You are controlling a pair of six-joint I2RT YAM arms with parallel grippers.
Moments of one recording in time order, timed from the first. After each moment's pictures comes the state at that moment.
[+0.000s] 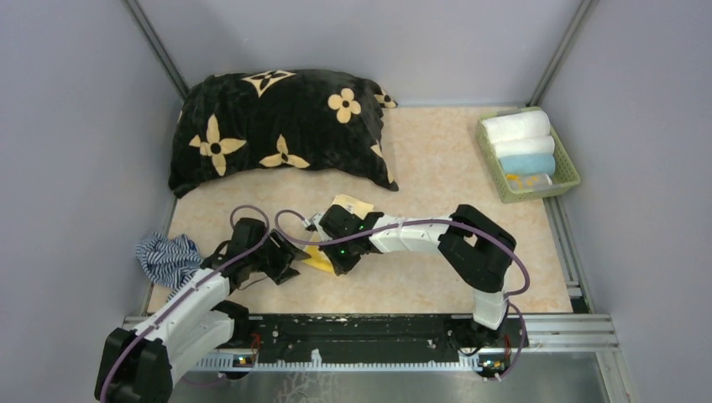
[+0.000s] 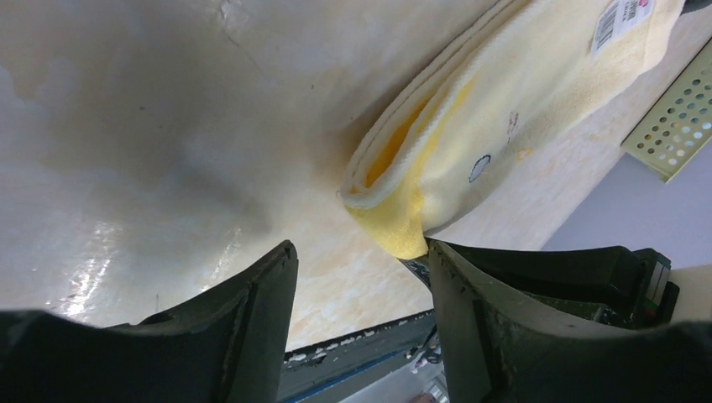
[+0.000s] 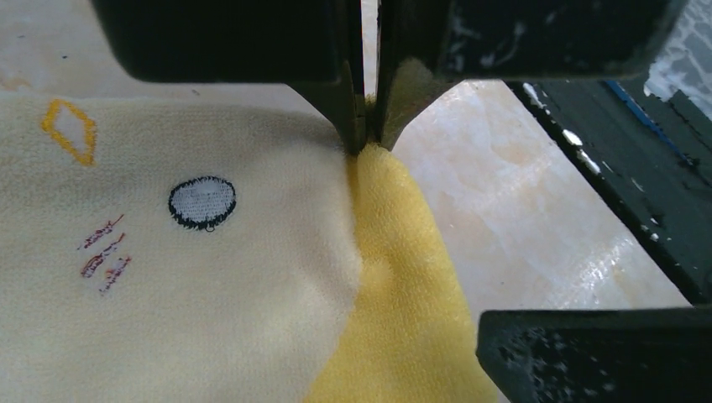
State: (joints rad) left arm -0.34 0.86 0.32 -0.38 0.27 -1.18; right arm 1.06 1.84 1.15 -0.38 -0.17 0.18
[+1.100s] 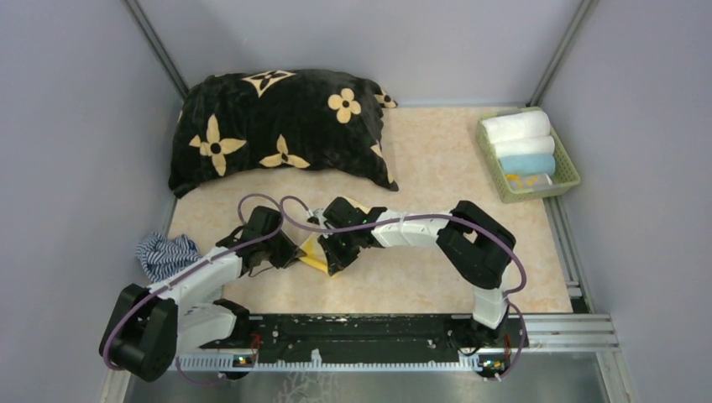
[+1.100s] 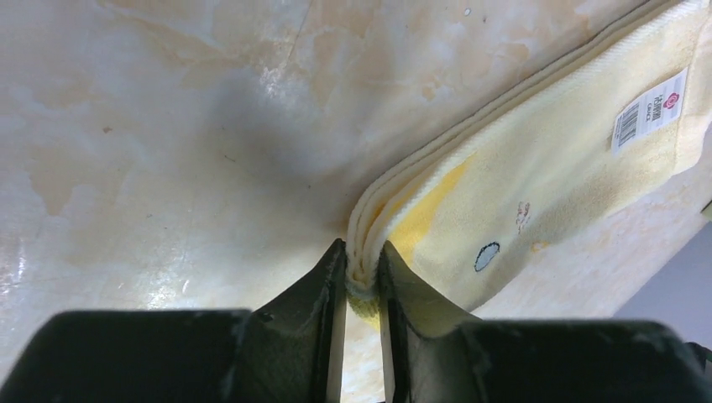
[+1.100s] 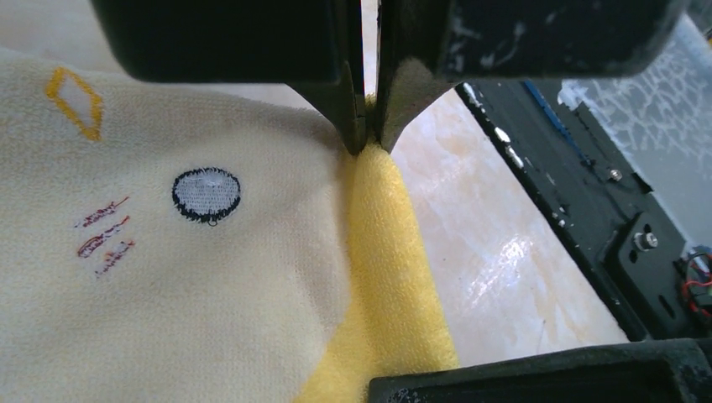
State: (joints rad) left arm -0.43 1.11 0.42 -0.30 0.04 -1.15; right arm 1.02 1.86 1.15 -0.32 -0.33 0.29
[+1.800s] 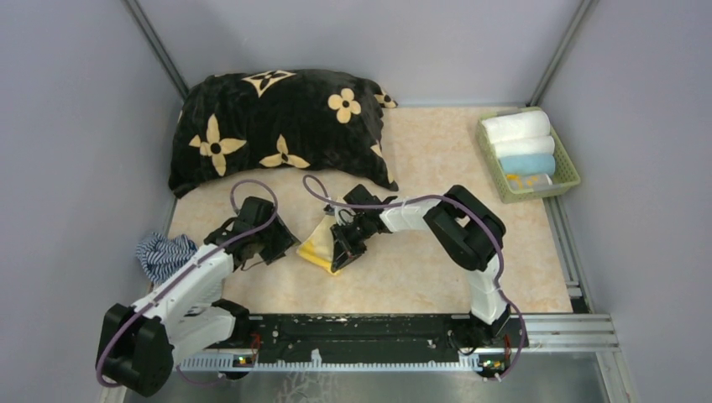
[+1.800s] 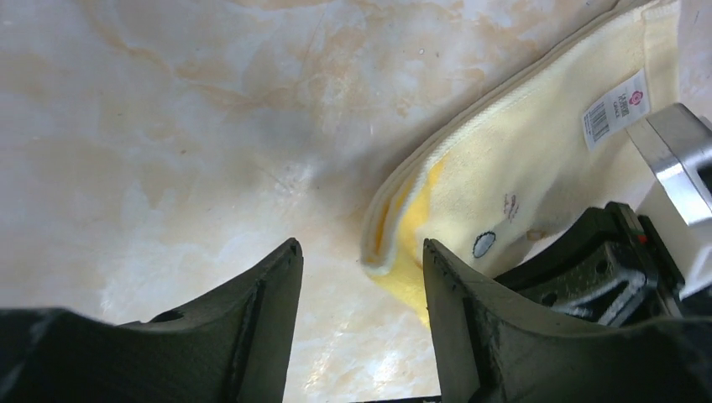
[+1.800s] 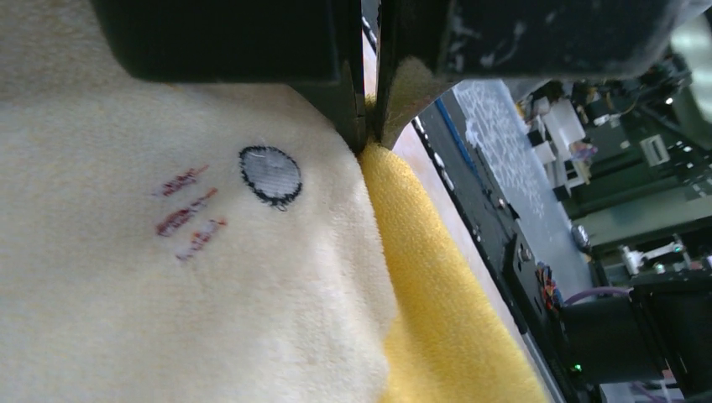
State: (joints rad) left arm -0.41 1.05 0.56 -0.49 -0.05 -0.98; right arm 0.83 1.98 1.13 -0.20 -0.76 0.41
